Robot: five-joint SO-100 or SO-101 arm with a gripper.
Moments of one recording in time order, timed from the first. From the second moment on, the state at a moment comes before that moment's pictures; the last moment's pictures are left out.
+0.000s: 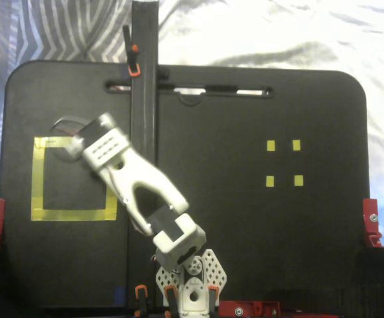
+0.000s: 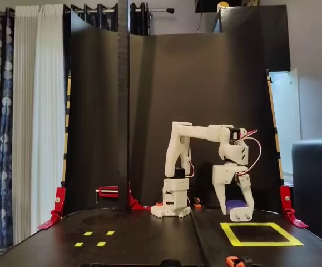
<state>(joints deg) -40.3 78.2 86.5 82.2 -49.9</state>
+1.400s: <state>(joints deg) -51.2 65.8 86.3 77.2 -41.3</state>
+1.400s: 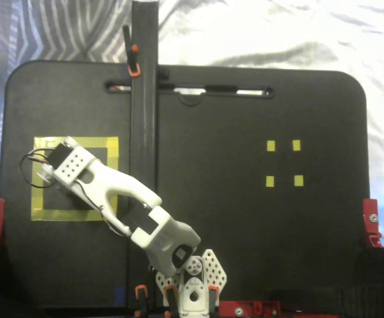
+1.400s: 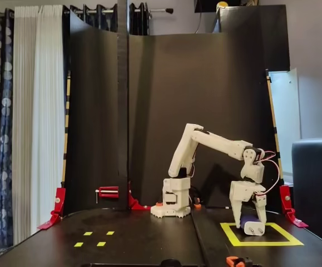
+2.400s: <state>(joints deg) -50.0 70.4 83.1 86.8 -43.0</state>
